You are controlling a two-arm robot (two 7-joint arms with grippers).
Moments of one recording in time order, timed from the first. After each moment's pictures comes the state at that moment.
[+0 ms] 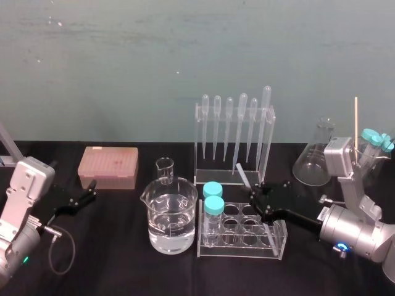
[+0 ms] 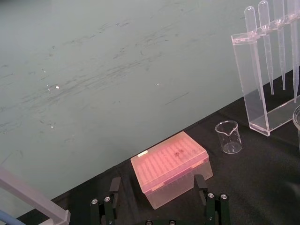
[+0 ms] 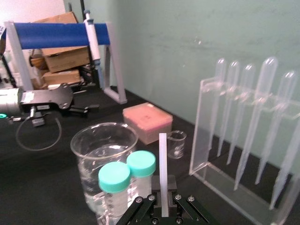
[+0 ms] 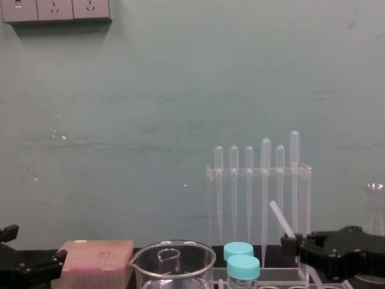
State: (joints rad) left arm -0.20 0.60 0.45 -1.41 -0.25 -0.12 0.03; right arm 0.37 0.54 -0.51 -1.32 0.54 -0.05 0.62
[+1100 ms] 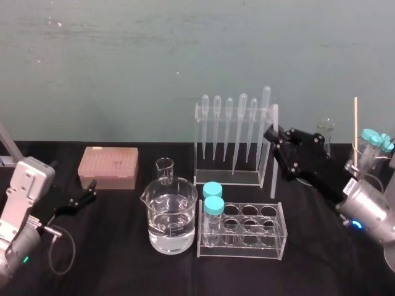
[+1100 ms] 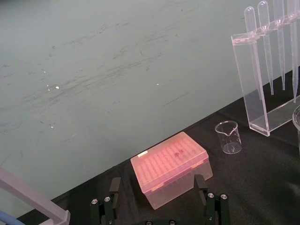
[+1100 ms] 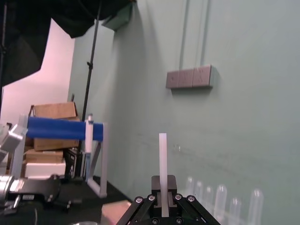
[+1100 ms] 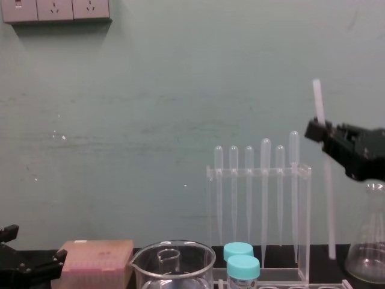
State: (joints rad) left arm -0.20 0.60 0.45 -1.41 -0.25 -0.12 0.03; right arm 0.33 0.43 -0.32 -1.30 0.60 -0.45 0.73
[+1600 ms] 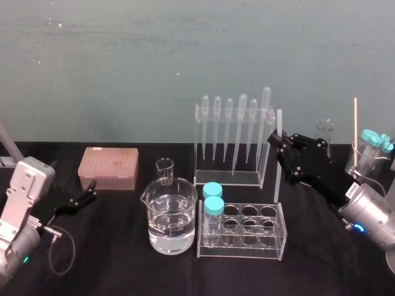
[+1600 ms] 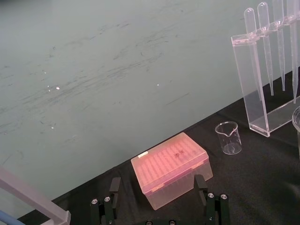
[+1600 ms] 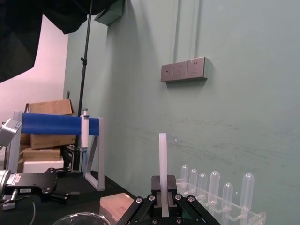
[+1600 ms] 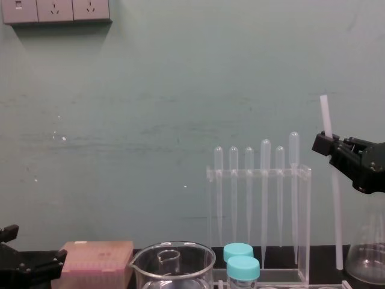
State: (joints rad) left arm -0.20 0.60 0.45 -1.41 -0.25 -0.12 0.03; right arm 0.32 0.43 -0.31 -1.27 0.60 -0.44 0.74
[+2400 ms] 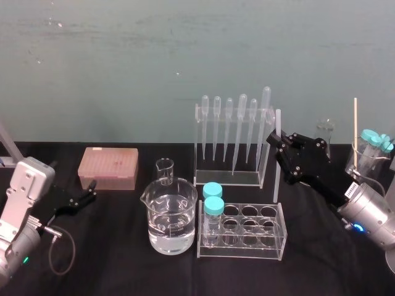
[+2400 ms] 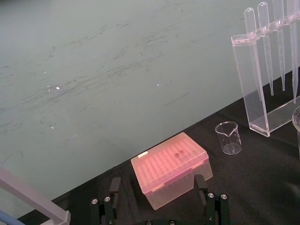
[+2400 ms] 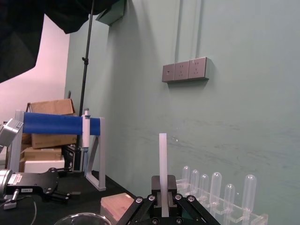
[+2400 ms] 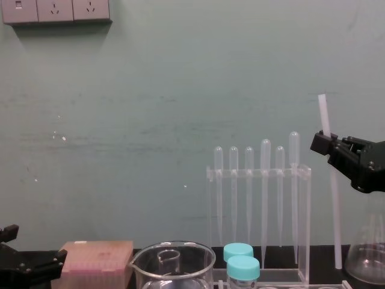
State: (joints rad) left arm -0.20 0.60 0.45 -1.41 -0.25 -0.12 0.03; right arm 0.32 0.43 -0.31 -1.28 0.60 -0.44 0.74
